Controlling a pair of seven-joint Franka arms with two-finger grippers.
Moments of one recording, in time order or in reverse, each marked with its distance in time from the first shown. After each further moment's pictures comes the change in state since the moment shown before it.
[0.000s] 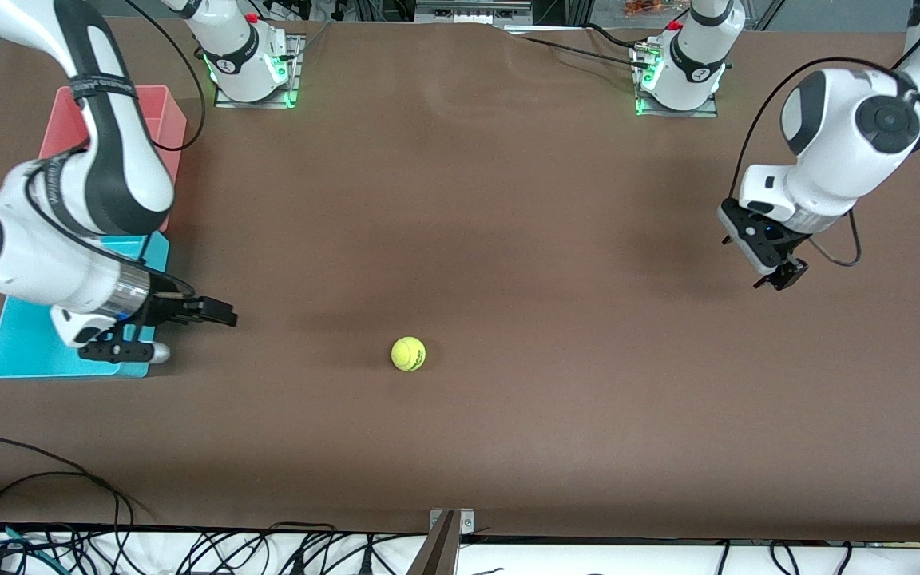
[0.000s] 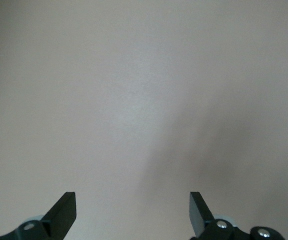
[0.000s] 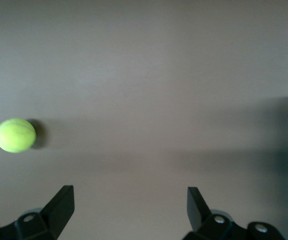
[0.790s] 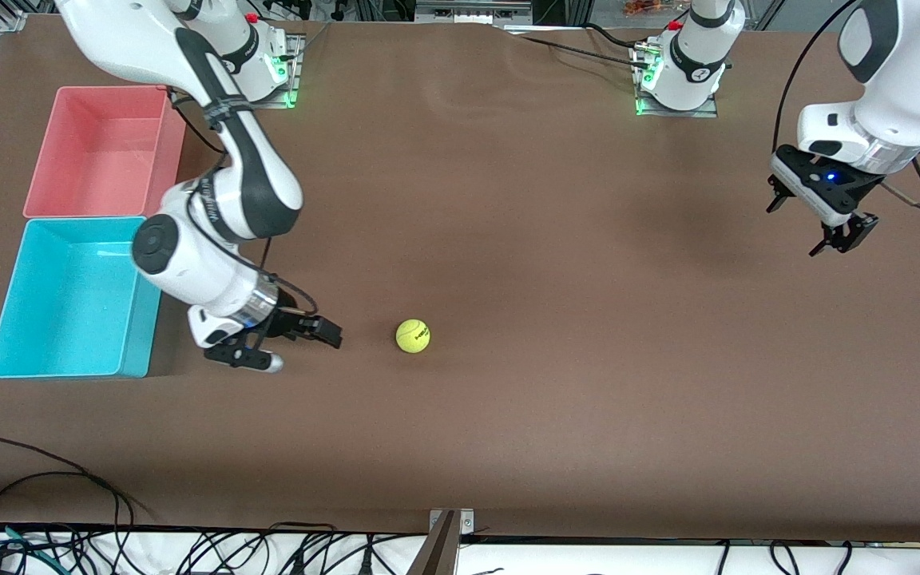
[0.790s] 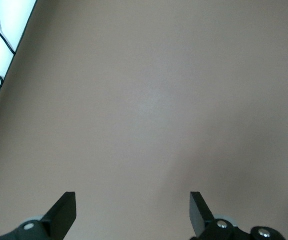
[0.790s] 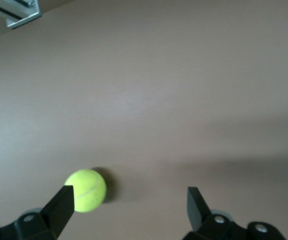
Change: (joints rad) left arm 0.046 -0.196 0.002 0.021 0.000 -0.140 0.000; right arm 0.223 0.120 0.003 0.000 0.057 0.307 0.288
